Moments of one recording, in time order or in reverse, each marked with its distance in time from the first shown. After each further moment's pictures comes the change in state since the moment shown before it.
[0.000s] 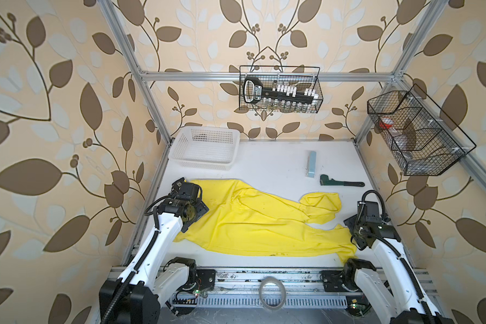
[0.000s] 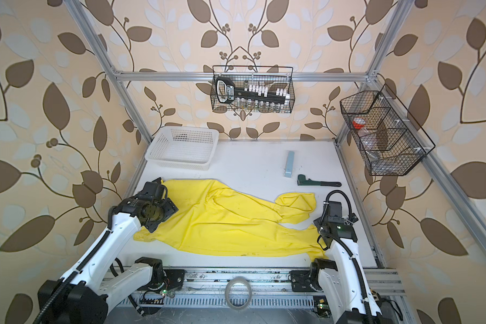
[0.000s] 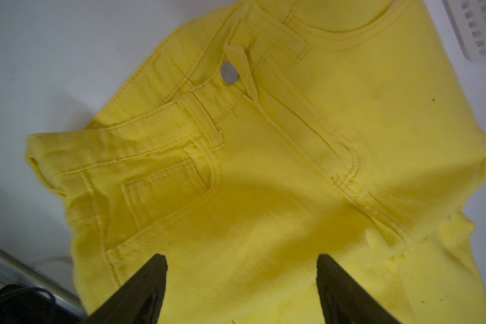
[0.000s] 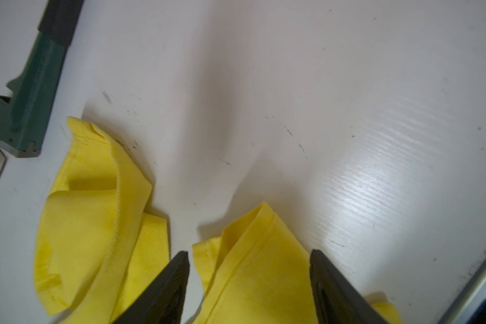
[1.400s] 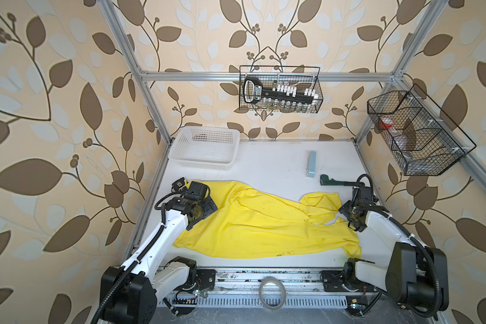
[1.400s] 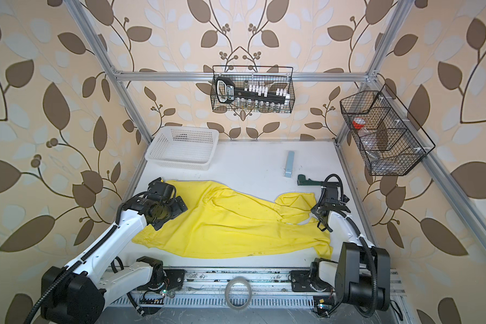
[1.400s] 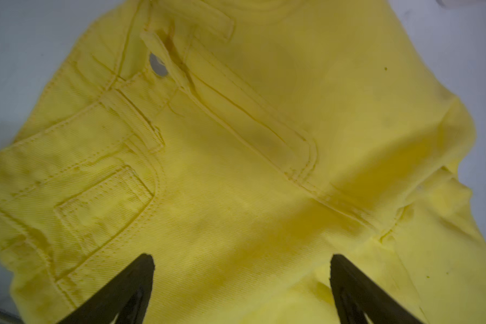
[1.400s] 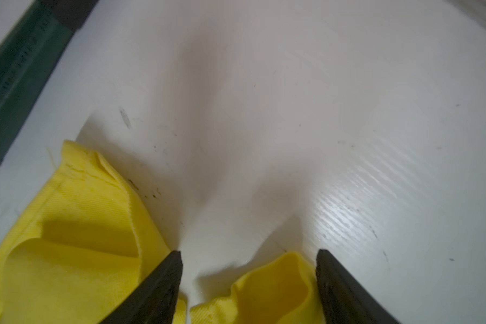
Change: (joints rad) left arm -0.141 0.047 -0.003 0.057 -0.002 0.039; right arm -0.023 0.457 0.113 0.319 0.015 -0.251
